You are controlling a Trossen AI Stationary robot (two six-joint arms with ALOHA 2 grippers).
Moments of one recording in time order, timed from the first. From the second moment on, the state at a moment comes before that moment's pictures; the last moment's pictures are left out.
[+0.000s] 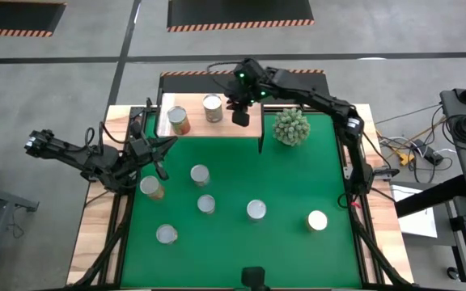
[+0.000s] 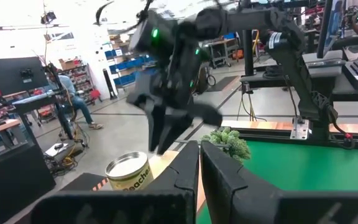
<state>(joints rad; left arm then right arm) -0.34 0.66 0.66 0.06 -0.91 0.23 -0.49 2.07 2.18 -0.90 -0.19 -0.40</state>
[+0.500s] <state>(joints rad) -0.34 0.66 0.66 0.06 -0.91 0.23 -0.48 2.20 2.18 -0.56 -0.15 -0.43</state>
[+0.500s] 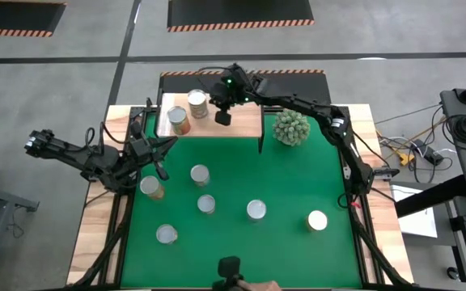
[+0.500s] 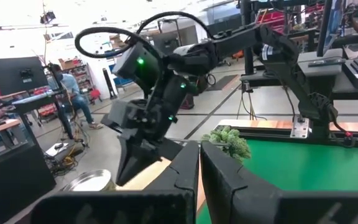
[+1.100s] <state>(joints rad) -0.34 0.68 0.66 0.09 -0.91 0.23 -0.46 2.28 2.18 -0.35 -0.18 -0.39</state>
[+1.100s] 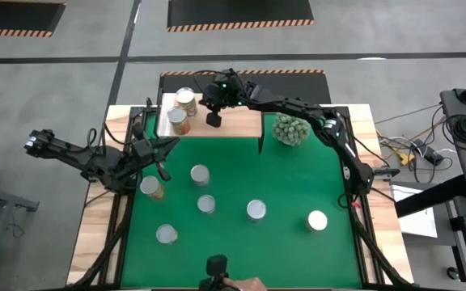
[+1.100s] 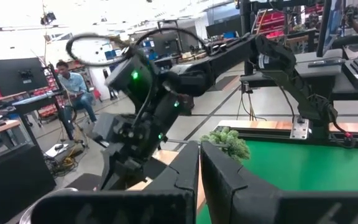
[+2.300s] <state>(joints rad) -0.34 0.69 0.66 0.13 -0.91 0.26 -0.45 2.32 2.18 -0.09 -0.19 -0.30</state>
